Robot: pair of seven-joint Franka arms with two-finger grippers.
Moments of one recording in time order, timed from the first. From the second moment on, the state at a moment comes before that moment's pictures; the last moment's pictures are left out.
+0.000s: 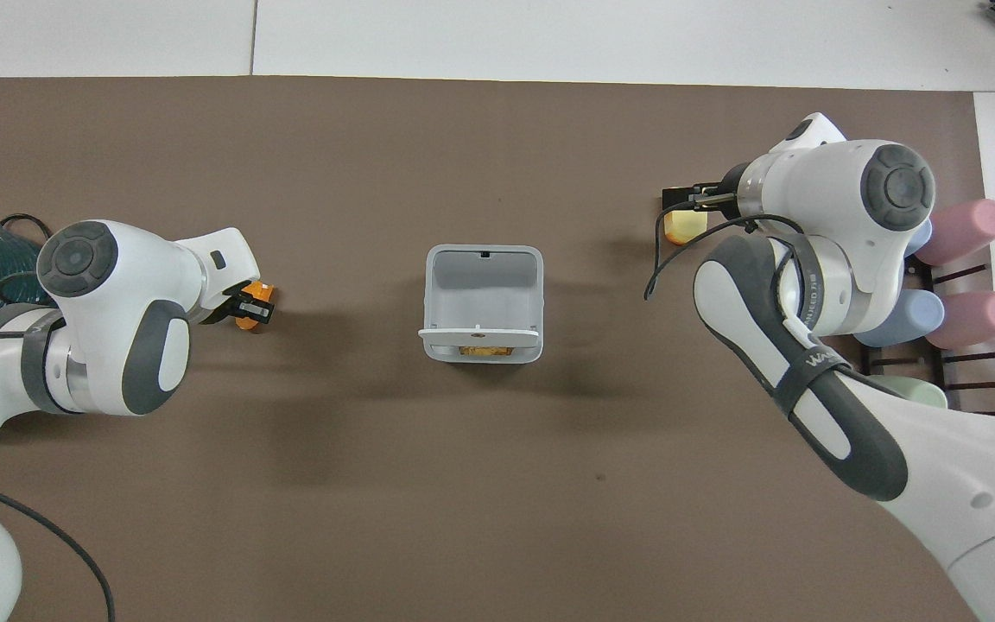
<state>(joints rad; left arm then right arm) -0.09 0.23 -0.08 -2.11 -0.03 2.41 0.24 0.14 0.45 0.01 -1.78 0.13 2.57 -0.03</state>
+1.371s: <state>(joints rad) -0.50 0.29 -0.10 -1.67 -0.09 2.08 -0.65 0.14 0.51 0.00 -1.75 0.11 2.58 -0.03</state>
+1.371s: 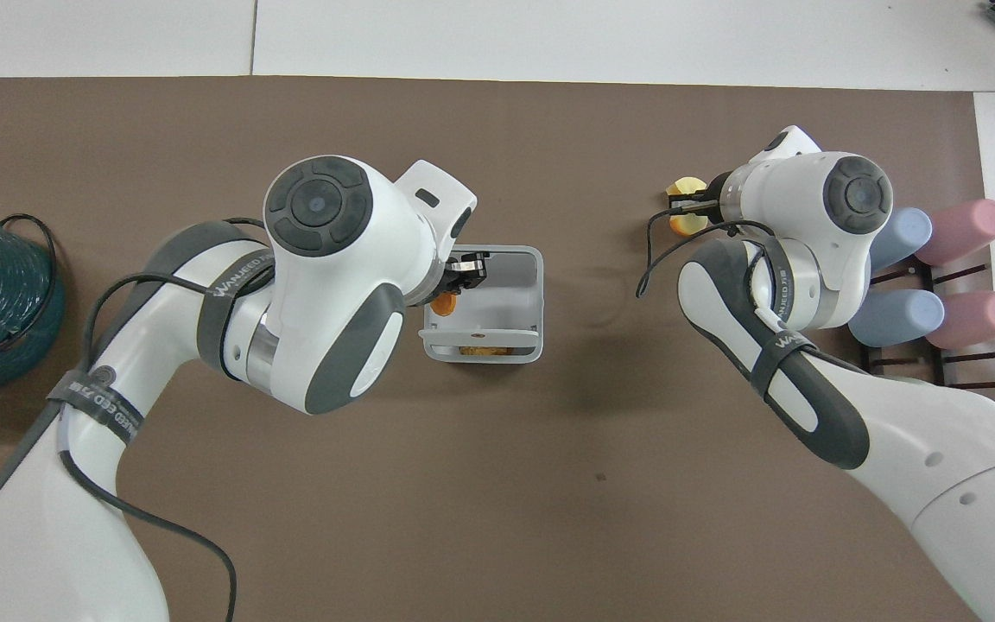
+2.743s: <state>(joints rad) -0.25 0.28 -0.05 -1.37 -0.05 1.52 -0.36 0.17 0.18 0.17 -1.73 0.26 2.17 0.31</state>
